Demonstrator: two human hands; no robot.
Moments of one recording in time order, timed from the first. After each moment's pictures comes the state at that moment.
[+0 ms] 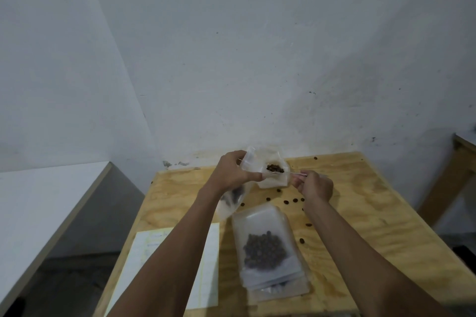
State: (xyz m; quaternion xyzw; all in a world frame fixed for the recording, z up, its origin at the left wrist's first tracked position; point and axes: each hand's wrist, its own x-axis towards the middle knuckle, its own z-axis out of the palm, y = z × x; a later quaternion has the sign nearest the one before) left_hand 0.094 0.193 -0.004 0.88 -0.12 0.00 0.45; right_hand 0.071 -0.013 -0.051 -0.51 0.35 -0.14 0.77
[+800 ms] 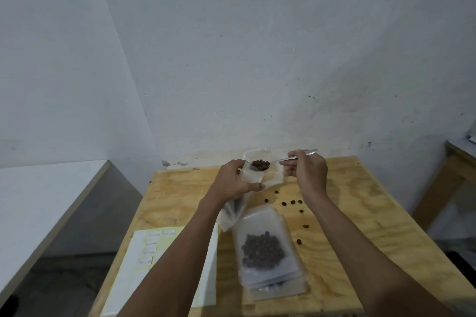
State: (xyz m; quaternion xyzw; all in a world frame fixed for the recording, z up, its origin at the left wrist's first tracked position) left_hand 0.081 0.193 -0.023 0.90 -0.09 0.03 0.43; right_hand 0.060 -0.004 -0.002 -0.66 0.13 -0.20 0.71
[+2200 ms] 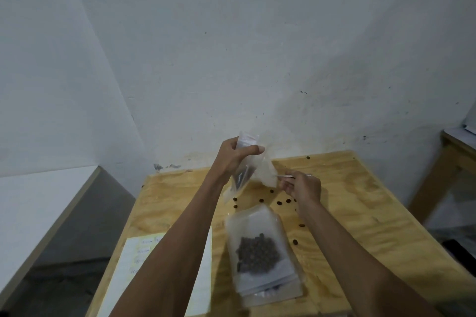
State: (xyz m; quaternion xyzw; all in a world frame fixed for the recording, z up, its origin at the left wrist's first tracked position) left_hand 0.102 0.167 0.024 0.77 -0.10 -0.02 0.62; right_hand 0.062 -0.012 -0.050 -0.53 0.28 -0.10 0.79
